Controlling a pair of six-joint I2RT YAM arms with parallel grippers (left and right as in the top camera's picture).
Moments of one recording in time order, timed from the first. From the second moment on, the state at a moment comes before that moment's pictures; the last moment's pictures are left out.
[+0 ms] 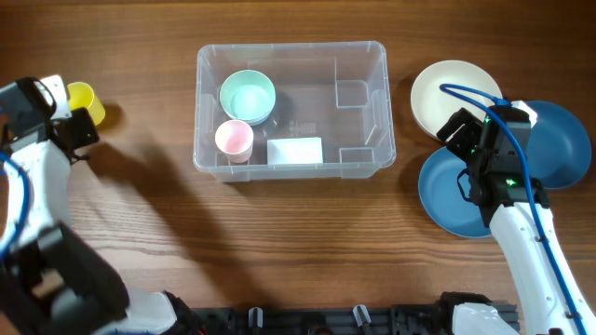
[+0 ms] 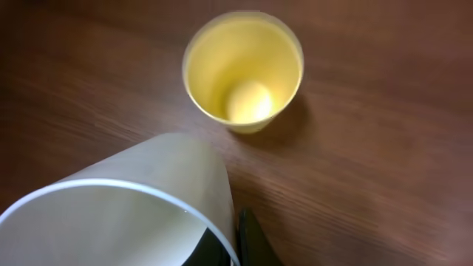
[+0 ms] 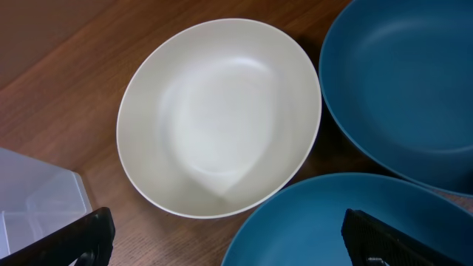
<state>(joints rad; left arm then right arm) 0.50 1.62 1.17 -0.46 0.02 0.13 -0.08 1.21 0.74 -0.30 0.18 0.53</state>
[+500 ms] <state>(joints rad) 0.16 1.20 1.17 -0.66 0.02 -0.06 -0.08 1.21 0.74 -0.30 0.18 0.53</state>
